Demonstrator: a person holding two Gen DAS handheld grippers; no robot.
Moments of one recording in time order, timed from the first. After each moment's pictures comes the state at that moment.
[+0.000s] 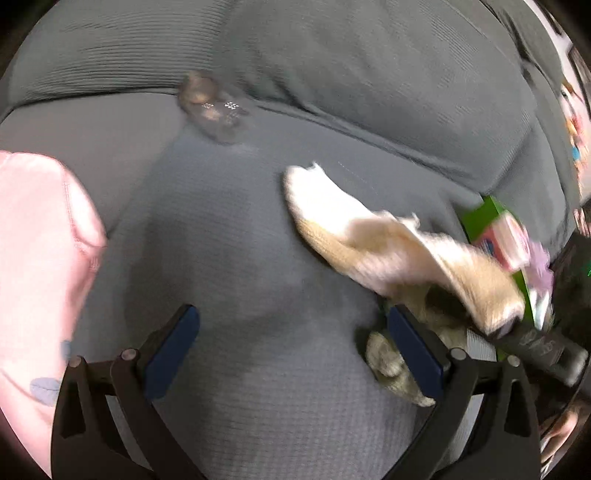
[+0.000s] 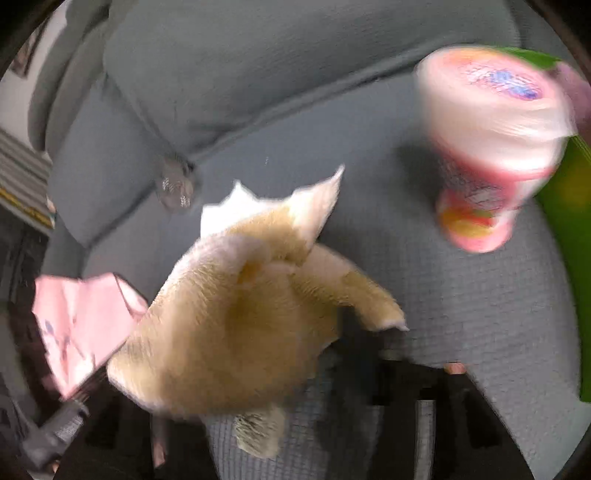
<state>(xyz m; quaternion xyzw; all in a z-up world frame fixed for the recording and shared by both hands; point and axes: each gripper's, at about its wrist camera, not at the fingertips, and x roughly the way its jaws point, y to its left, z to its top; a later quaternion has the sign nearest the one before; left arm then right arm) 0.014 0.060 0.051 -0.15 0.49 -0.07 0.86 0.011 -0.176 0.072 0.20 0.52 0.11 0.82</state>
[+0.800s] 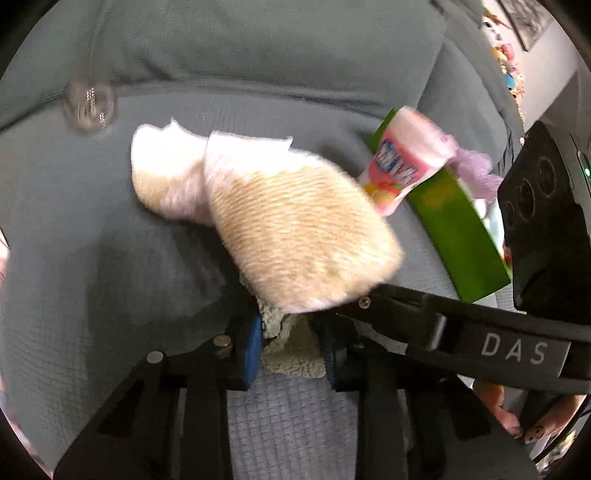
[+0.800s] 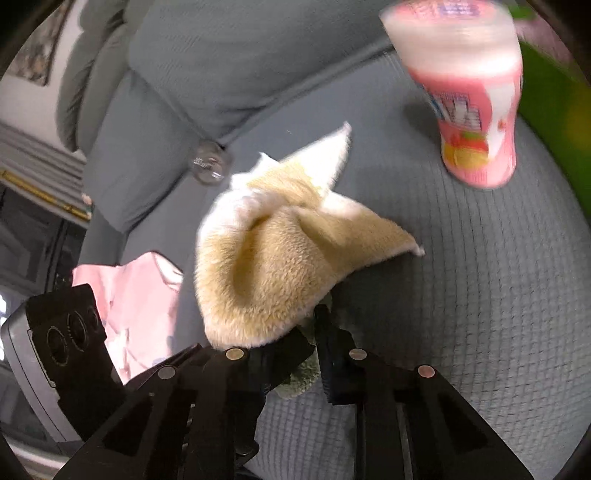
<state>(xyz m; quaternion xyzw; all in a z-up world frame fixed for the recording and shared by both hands) -0.001 -0.034 0.039 -0.10 0.48 -0.20 0.85 -0.015 -0.176 0.065 0.24 0.53 0.20 0.79</state>
